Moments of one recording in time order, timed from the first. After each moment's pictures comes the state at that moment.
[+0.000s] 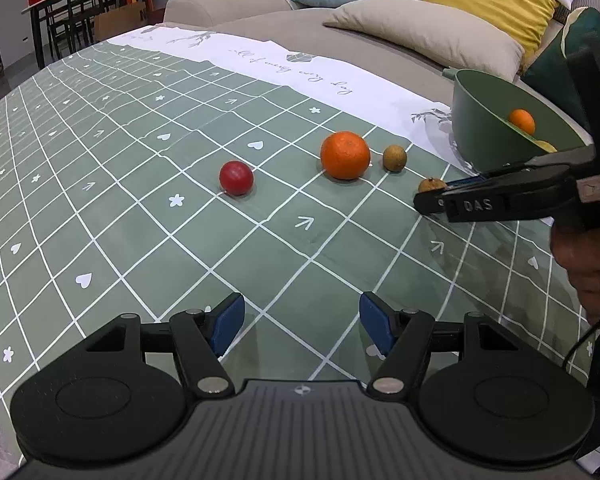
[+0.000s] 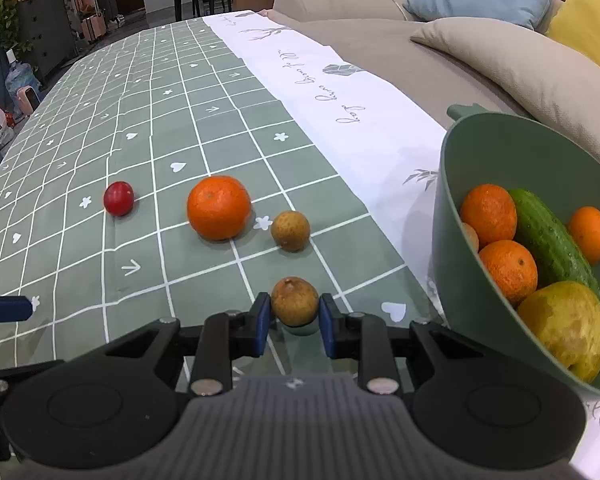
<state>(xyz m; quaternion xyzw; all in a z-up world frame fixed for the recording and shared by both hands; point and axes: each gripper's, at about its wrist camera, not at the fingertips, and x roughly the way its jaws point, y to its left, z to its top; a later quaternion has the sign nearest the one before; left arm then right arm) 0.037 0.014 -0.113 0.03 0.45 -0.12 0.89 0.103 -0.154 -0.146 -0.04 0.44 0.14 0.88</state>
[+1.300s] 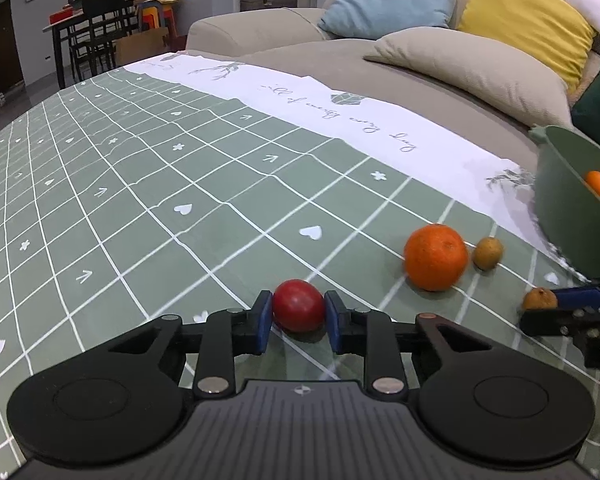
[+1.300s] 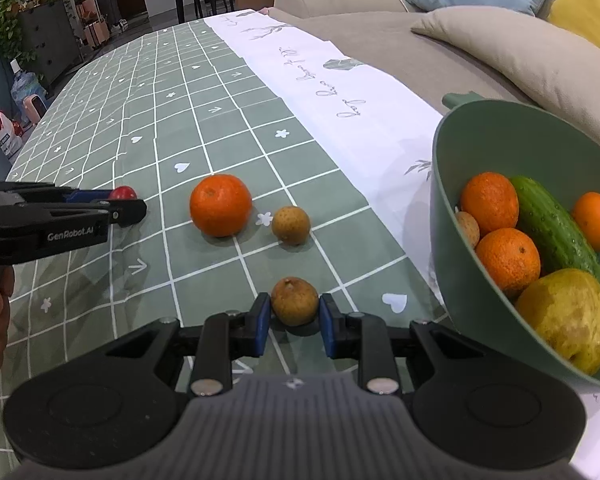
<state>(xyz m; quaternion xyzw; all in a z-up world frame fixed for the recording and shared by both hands) 0.123 0.026 -0.128 0.03 0.40 -0.09 0.91 0.103 -0.164 -0.142 -0.01 0.46 0.15 0.88</state>
